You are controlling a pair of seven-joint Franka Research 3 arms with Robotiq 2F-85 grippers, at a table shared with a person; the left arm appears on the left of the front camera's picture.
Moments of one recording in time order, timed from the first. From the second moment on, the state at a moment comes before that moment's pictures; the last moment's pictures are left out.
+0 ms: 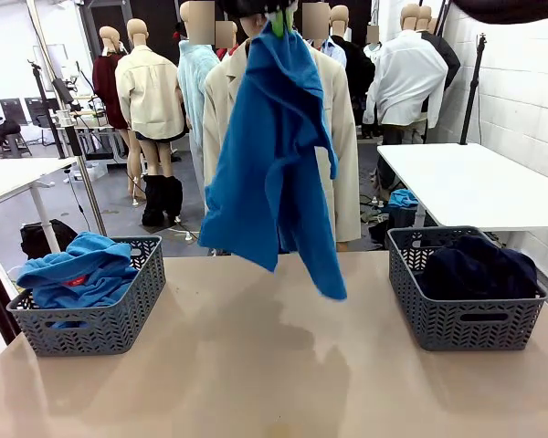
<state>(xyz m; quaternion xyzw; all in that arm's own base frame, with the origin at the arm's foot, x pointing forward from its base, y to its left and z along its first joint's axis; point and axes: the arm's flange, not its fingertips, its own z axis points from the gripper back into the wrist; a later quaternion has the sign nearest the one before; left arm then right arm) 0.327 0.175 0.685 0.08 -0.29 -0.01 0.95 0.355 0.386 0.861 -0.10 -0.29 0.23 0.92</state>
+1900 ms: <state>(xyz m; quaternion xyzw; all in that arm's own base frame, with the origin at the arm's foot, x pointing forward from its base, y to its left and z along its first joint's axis) 0.327 0.175 0.685 0.08 -0.29 -0.01 0.95 0.323 0.393 0.882 -0.12 -0.31 0.19 0.92</state>
